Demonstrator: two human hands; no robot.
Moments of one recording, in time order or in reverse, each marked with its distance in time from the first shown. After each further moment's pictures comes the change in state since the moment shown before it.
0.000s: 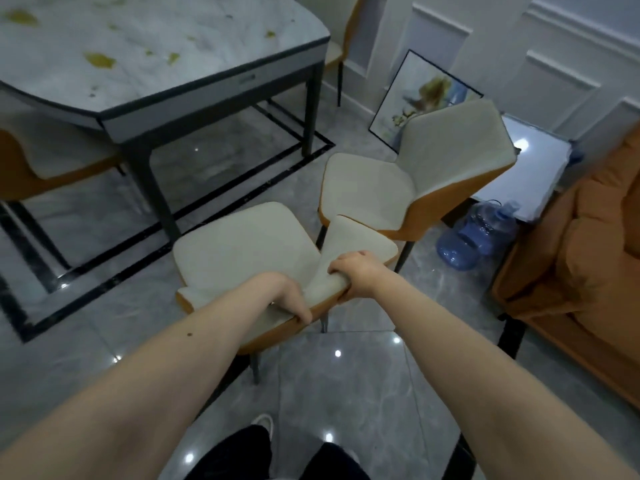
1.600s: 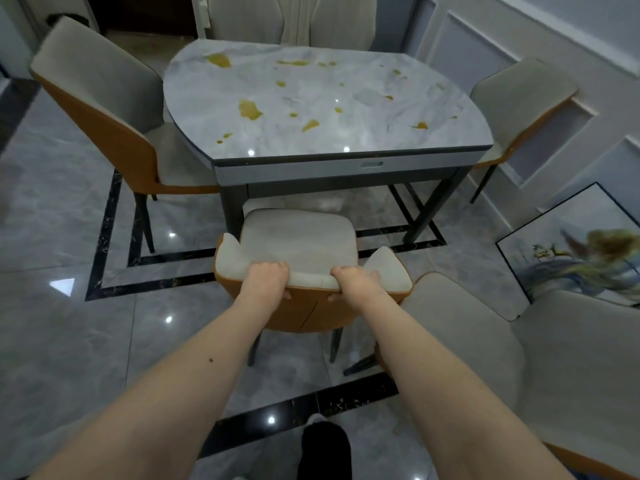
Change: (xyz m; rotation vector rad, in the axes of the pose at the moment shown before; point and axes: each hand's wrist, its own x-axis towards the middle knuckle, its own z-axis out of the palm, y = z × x) left_hand 0.142 -0.150 -0.229 -0.032 0.835 -0.484; right_hand 0.332 0.045 -0.180 -0.095 0.033 -0.252
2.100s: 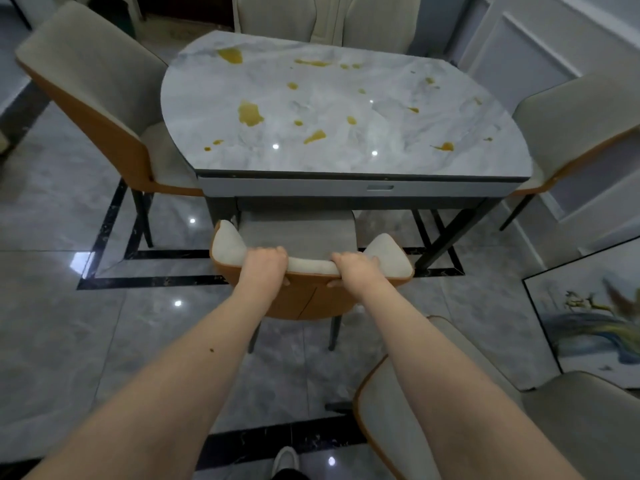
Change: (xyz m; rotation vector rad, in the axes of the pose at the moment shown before) left_hand 0.147 0.030 -0.034 -0.043 0.006 -0.205; right_hand 0.127 0.093 -0.068 -0.042 0.062 -0.147
